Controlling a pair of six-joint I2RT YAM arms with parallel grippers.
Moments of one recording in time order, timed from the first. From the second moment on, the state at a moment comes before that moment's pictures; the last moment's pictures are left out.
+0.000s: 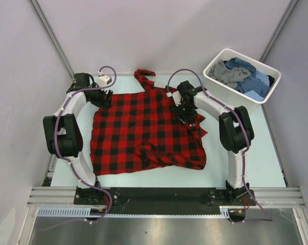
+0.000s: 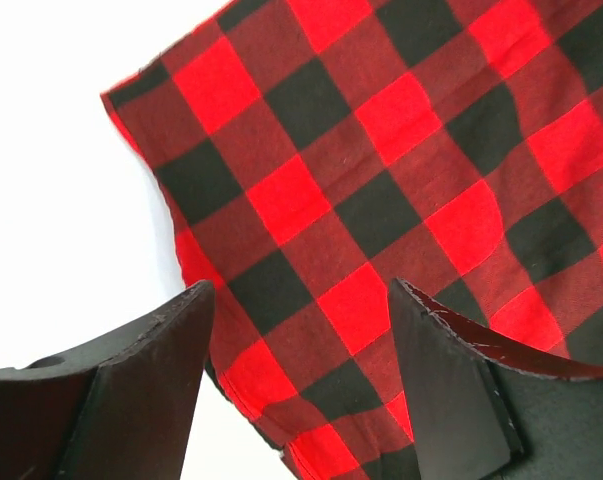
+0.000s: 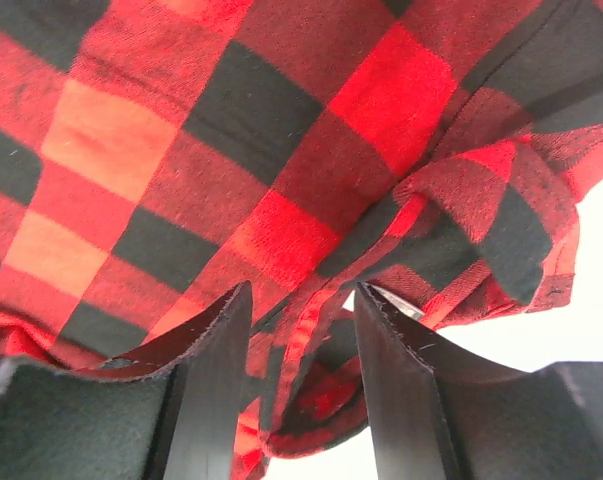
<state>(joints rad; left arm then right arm) 0.10 1.86 1.46 -0.54 0.44 0.52 0.46 2.05 1.63 -0.86 -0.11 -0.23</state>
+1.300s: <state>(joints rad) 0.10 1.95 1.34 -0.59 0.28 0.56 -0.07 1.99 1.50 -0.92 -1.01 -0.16</state>
